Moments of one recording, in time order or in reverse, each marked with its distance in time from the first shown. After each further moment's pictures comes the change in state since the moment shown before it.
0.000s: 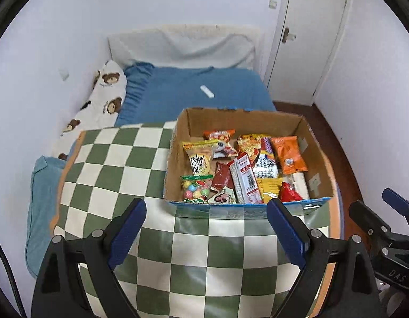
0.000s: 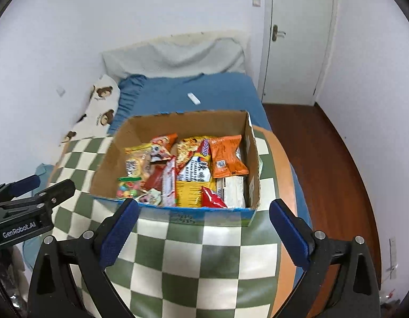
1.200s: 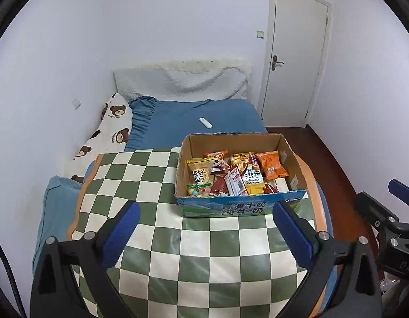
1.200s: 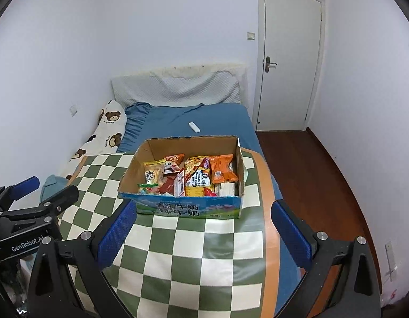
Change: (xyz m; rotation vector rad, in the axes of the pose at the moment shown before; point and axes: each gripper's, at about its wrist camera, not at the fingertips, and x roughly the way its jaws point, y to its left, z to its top) left arm -0.101 -0.012 -0.045 0.043 -0.176 0.018; right arm -0.135 0.012 -0.044 -0.014 -0.165 -0.018
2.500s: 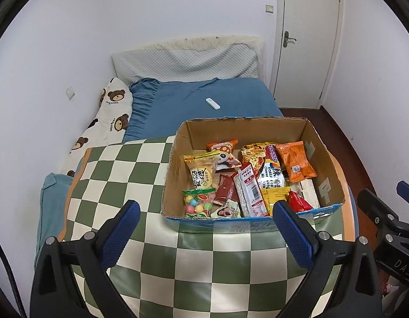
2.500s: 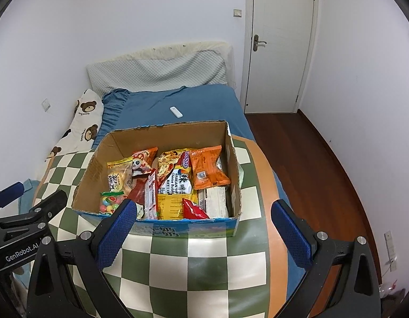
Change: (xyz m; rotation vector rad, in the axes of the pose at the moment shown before) left arm 0.132 -0.017 0.027 0.019 0.115 0.061; right arm 0.149 -0.022 0.012 0.070 0.097 -0.092
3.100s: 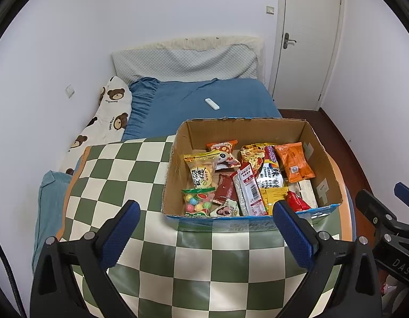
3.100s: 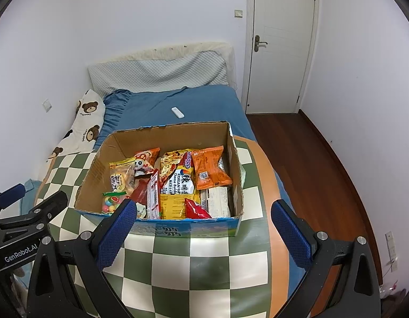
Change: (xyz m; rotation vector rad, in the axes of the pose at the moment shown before) left arm -0.002 0.000 -0.003 -0.015 -0.002 -0.005; right arm -0.003 0.001 0.002 0.004 -0.003 0.004
